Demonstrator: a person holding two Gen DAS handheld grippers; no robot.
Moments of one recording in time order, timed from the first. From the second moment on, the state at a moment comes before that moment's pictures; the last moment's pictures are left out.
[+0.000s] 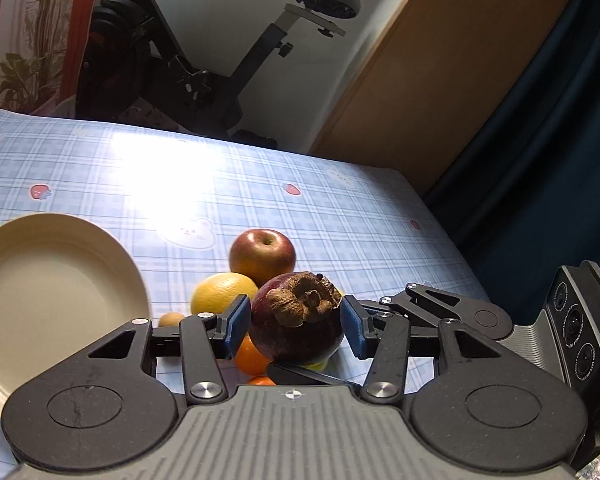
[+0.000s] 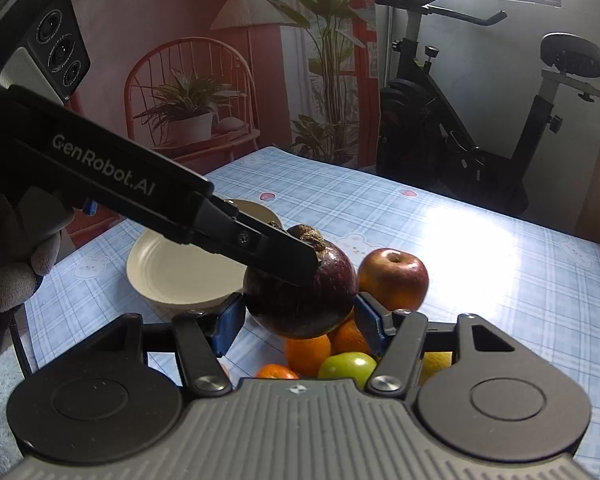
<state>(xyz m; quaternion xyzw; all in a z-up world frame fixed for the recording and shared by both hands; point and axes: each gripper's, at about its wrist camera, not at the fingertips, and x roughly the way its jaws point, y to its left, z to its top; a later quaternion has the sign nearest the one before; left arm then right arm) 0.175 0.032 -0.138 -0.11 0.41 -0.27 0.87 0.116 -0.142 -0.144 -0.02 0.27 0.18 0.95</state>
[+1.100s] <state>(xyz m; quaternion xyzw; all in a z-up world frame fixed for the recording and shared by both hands) 0.287 0.200 -0.183 -0.17 0.45 -0.17 0.86 0.303 -0.006 -0.188 -0.09 0.33 0.26 0.90</state>
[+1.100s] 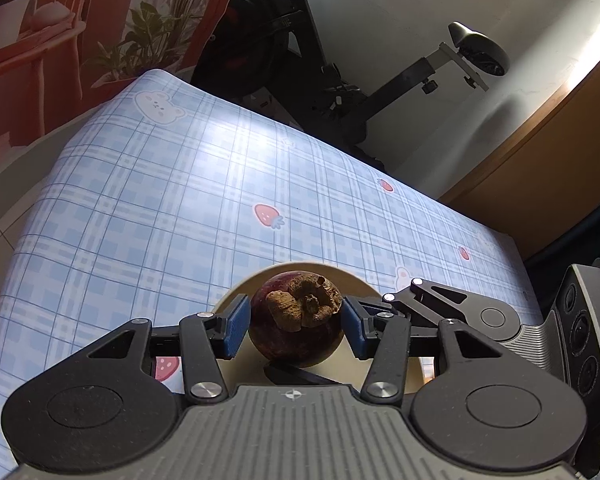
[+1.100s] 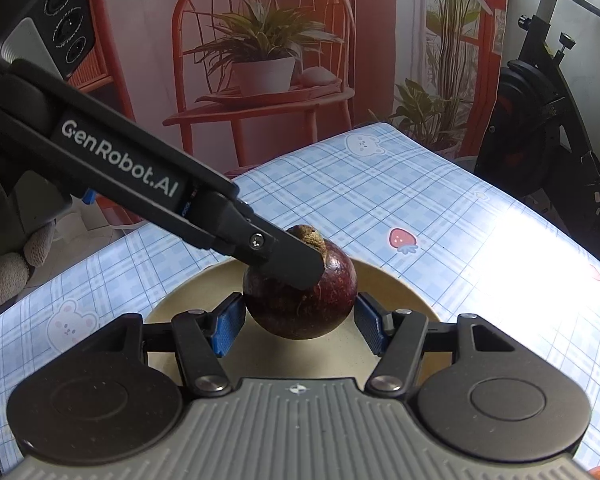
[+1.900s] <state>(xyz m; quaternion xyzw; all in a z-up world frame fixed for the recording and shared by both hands) 0.286 0.184 -0.184 -0.12 0.45 -0.13 0.87 0.292 -0.015 -0.190 -0.09 0.34 0.26 0.90</state>
